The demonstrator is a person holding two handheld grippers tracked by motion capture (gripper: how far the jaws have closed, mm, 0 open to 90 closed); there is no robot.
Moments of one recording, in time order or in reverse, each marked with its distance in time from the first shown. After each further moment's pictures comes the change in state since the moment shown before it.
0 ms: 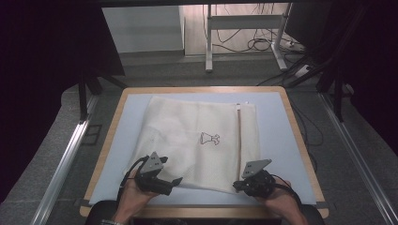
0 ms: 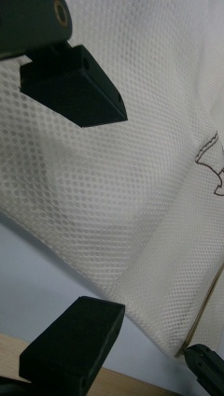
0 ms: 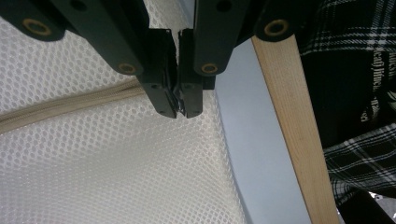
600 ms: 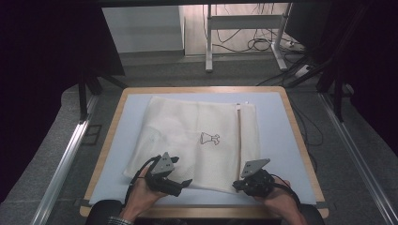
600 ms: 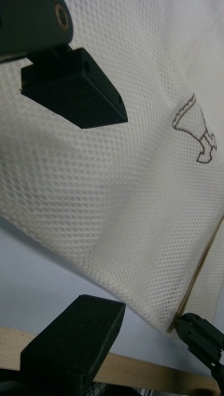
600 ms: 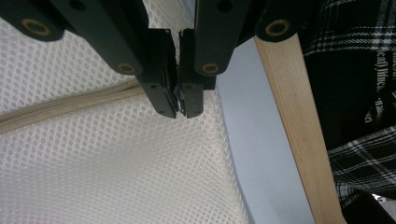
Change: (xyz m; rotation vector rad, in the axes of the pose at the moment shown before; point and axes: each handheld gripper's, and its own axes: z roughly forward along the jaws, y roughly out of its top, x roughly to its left) left arm -0.015 0.015 0.019 -0.005 -0.061 0.074; right arm -0.001 0.002 0.002 0.016 -0.004 0.004
